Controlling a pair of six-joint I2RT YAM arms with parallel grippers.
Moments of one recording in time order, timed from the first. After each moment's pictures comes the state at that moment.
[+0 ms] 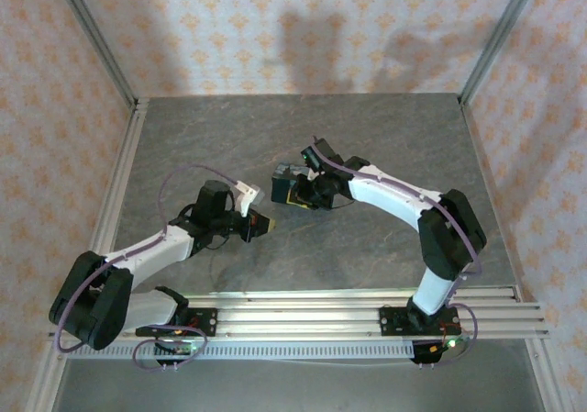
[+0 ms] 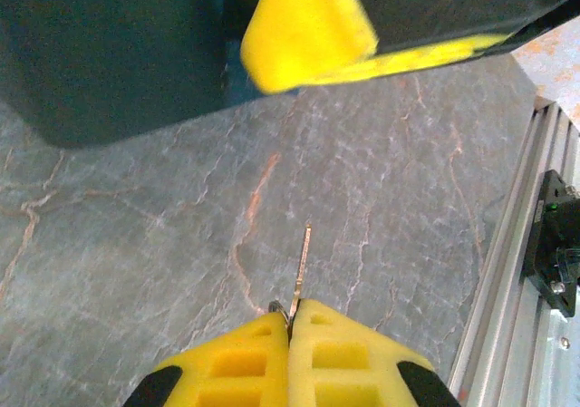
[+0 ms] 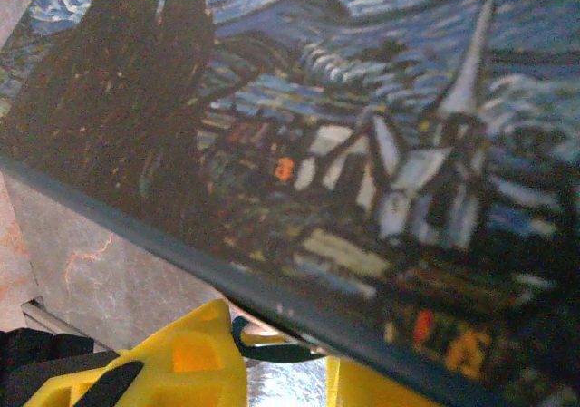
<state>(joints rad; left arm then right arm) -0.39 1.24 0.49 0.04 0.65 -0.19 0.69 1.72 1.27 -0.60 -0.33 0.88</state>
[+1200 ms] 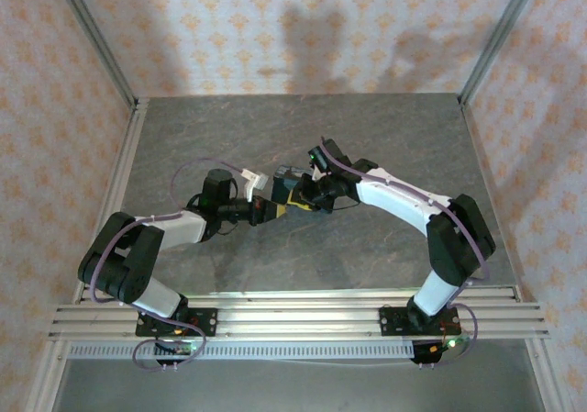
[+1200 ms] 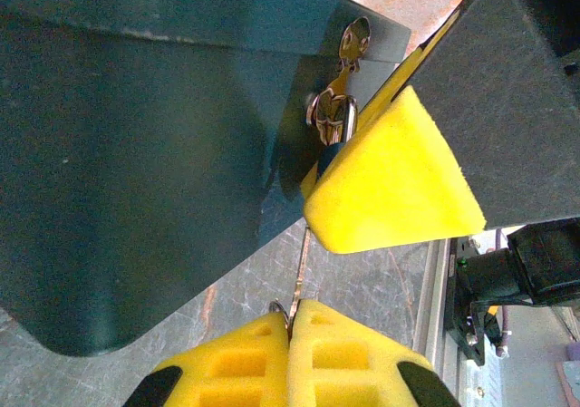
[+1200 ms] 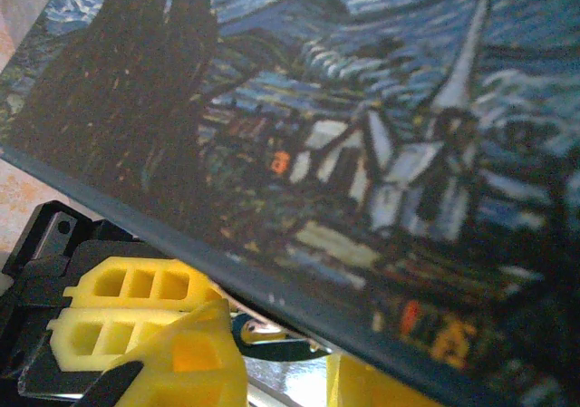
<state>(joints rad) -0.33 1.51 0.55 0.40 0.87 -0.38 0.66 1.66 1.21 -0.55 -0.41 0.94</state>
